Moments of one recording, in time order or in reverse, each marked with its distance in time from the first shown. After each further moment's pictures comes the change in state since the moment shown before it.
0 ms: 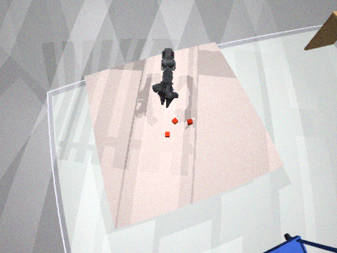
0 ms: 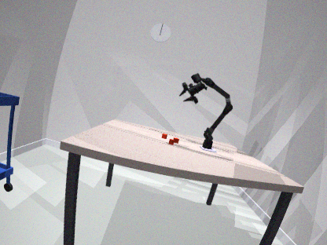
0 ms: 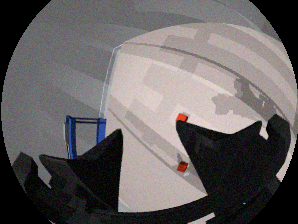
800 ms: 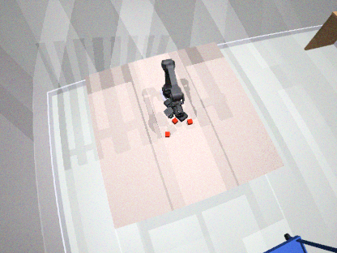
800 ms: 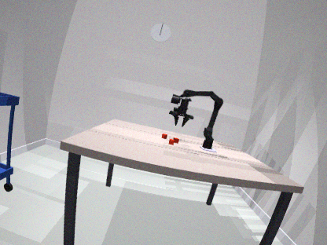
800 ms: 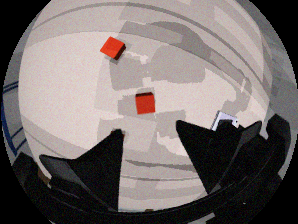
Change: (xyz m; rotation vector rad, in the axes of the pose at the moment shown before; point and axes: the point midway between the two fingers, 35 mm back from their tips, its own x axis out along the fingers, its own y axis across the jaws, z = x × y) arm 0.114 -0.097 -0.147 -0.208 0.539 -0.587
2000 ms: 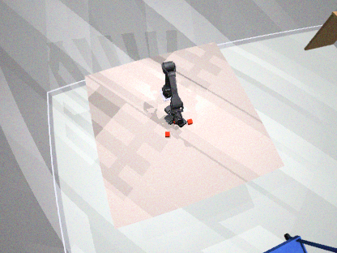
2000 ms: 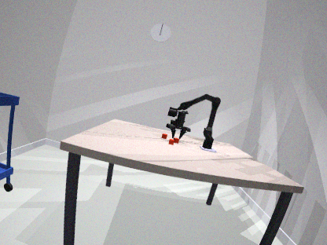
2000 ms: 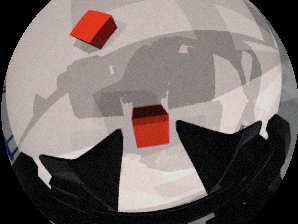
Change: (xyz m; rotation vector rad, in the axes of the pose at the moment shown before) arm 0.098 -0.001 -0.002 -0.002 0.005 -0.006
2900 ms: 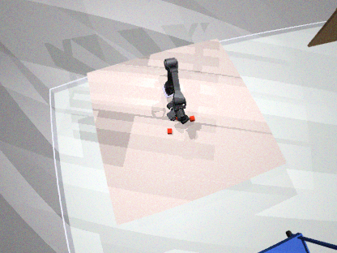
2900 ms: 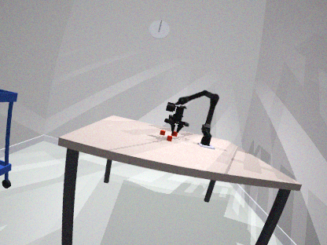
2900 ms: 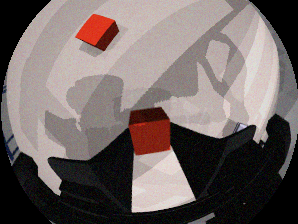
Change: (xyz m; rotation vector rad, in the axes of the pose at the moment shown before) arm -0.012 0.002 0.001 0.002 0.005 -0.010
